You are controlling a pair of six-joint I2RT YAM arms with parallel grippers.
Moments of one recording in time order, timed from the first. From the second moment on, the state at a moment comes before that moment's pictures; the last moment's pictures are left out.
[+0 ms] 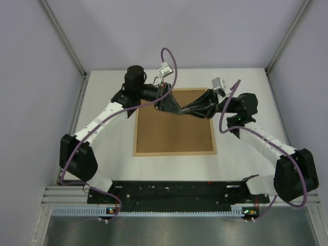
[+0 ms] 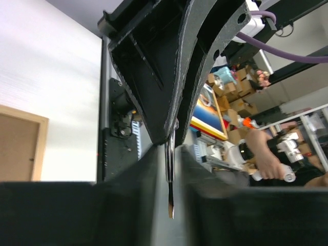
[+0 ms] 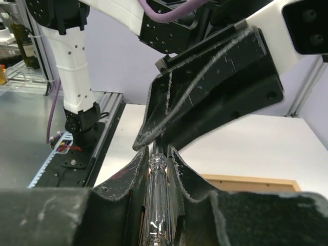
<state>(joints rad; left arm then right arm) -0.49 1.56 1.36 0.08 1.35 -0.75 0.39 1.31 0.86 1.05 -1.21 0.47</state>
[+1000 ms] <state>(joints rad) -0.05 1.04 0.93 -0.43 0.29 0.07 0.40 1.69 1.27 0.08 -0.85 0.48</state>
